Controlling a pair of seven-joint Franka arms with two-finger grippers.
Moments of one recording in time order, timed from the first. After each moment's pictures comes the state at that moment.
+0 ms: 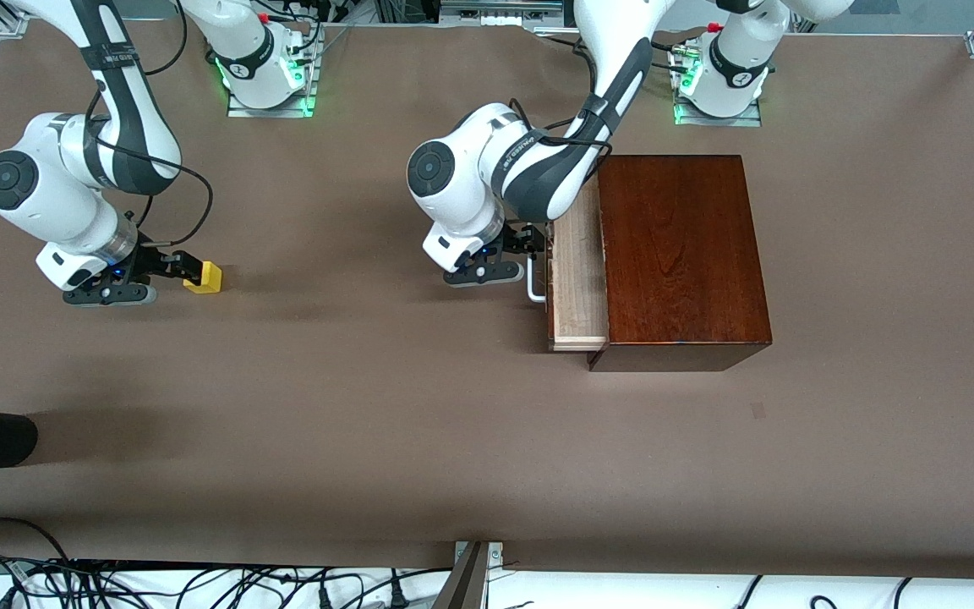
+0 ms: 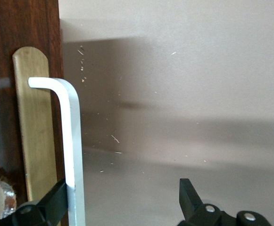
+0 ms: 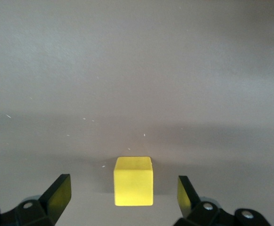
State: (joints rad) left arm -0.94 0.81 0.15 -1.19 0.01 1.73 -0.86; right arm 0.05 0.16 -0.13 -2.27 0.00 2.45 -0.14
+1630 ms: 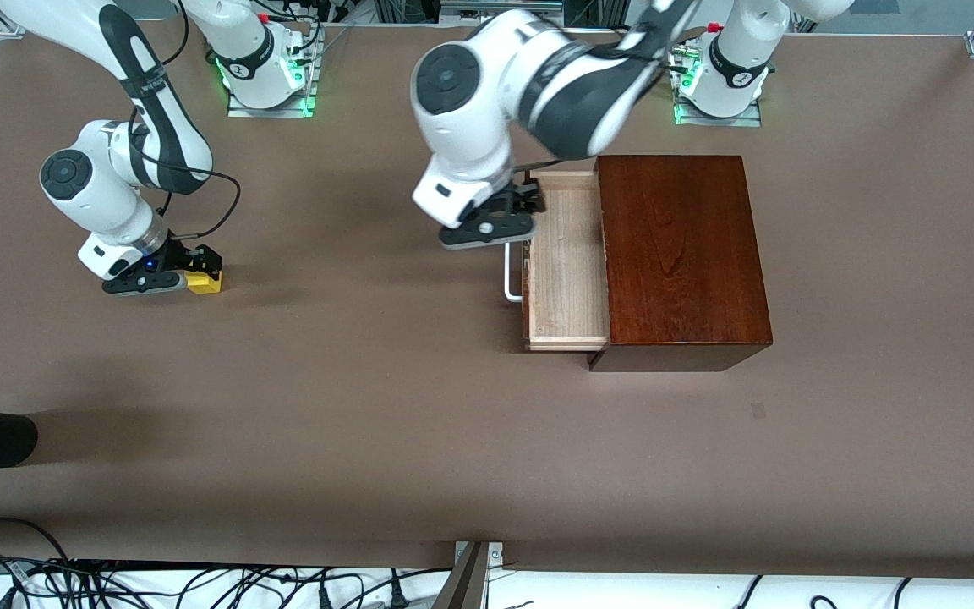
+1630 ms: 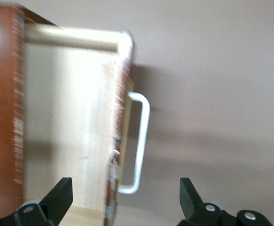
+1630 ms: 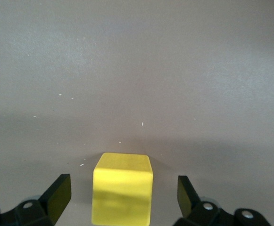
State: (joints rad) left arm -0.85 0.62 0.16 -1.06 -0.07 1.56 -0.89; right arm 0.05 0.24 -0.14 -2.45 0.00 2.77 -0.23
